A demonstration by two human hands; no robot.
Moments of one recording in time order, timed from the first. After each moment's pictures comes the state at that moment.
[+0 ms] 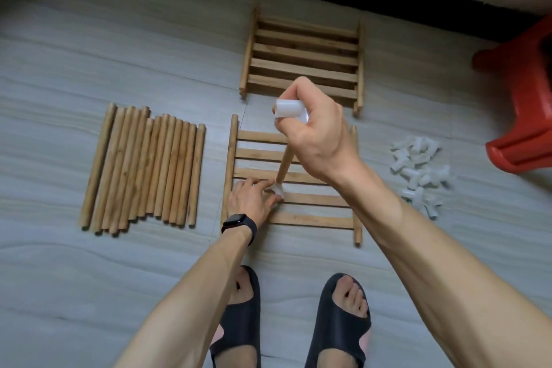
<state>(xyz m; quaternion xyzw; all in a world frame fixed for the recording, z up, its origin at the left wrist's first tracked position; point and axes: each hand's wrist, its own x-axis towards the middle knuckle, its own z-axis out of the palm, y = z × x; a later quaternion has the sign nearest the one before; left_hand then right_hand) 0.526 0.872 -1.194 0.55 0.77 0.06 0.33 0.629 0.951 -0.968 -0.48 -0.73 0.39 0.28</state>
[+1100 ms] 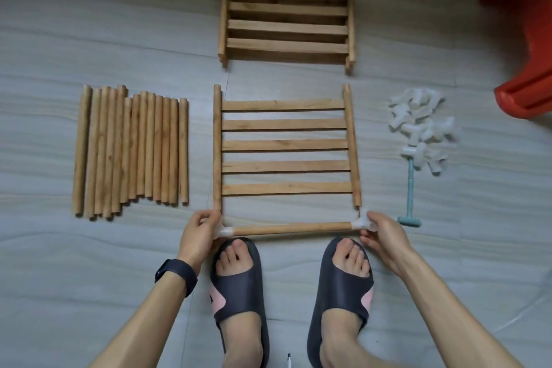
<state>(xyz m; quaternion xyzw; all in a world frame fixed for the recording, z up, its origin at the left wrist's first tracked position) 0.484 0.753 -1.187 0.11 0.79 0.27 0.55 0.830 0.816 -1.170 -0.78 -0.11 0.58 0.21</state>
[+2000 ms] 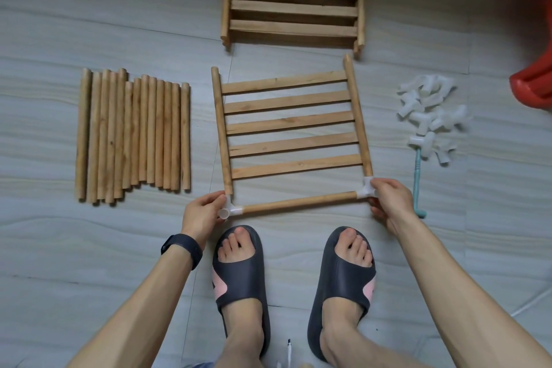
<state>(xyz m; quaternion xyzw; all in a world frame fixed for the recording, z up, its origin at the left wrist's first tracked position) 0.482 0.765 -1.195 0.08 0.78 0.30 0.55 0.829 0.859 -1.189 -0.83 -0.20 0.48 0.20</state>
